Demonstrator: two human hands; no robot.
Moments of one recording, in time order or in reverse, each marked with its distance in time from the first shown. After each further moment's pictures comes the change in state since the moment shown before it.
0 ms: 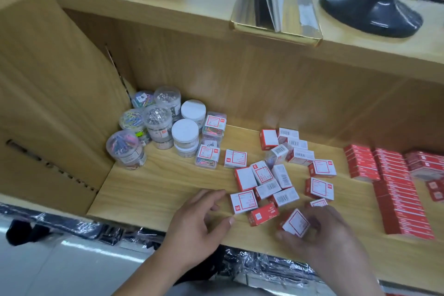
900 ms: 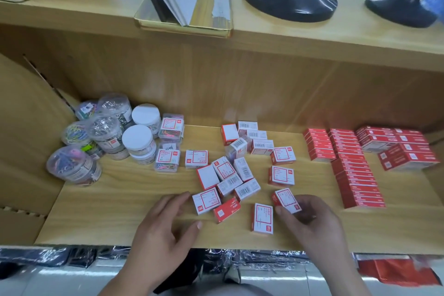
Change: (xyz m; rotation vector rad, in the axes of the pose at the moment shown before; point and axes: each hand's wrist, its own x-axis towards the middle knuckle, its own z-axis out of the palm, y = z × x) left_hand -0.002 0.008 0.007 0.135 -0.005 0.049; right_hand 0.002 0.059 -0.014 0.308 0.133 0.143
